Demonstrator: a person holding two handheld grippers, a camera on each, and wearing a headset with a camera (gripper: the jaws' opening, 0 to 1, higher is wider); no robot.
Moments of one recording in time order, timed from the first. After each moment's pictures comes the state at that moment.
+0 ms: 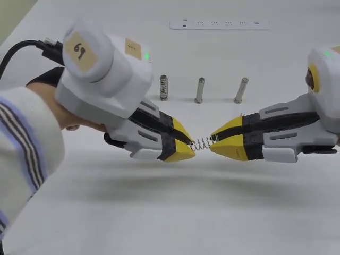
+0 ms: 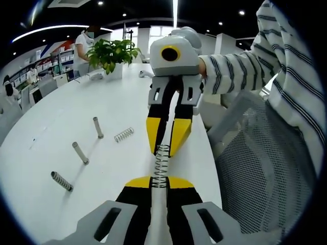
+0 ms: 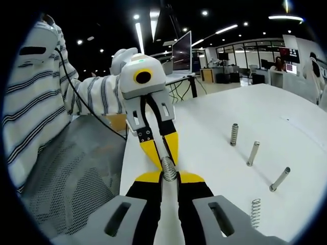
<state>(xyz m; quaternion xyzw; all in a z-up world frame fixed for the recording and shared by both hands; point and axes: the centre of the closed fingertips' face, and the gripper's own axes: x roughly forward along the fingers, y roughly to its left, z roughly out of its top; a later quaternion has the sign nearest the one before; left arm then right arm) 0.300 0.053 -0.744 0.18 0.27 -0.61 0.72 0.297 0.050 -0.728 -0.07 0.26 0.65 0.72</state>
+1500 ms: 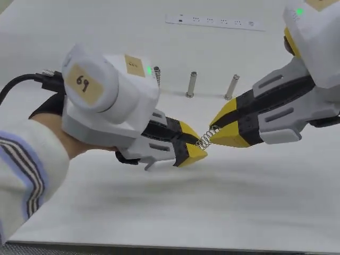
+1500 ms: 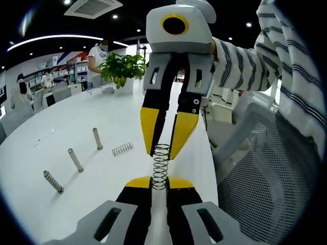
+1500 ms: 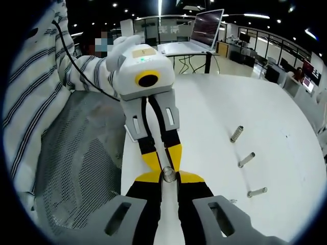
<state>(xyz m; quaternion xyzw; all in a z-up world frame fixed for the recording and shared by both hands) 0.291 0.023 -0.741 0.12 0.21 -0.57 0.78 0.288 0.035 -0.713 -0.26 0.31 0.64 0.65</state>
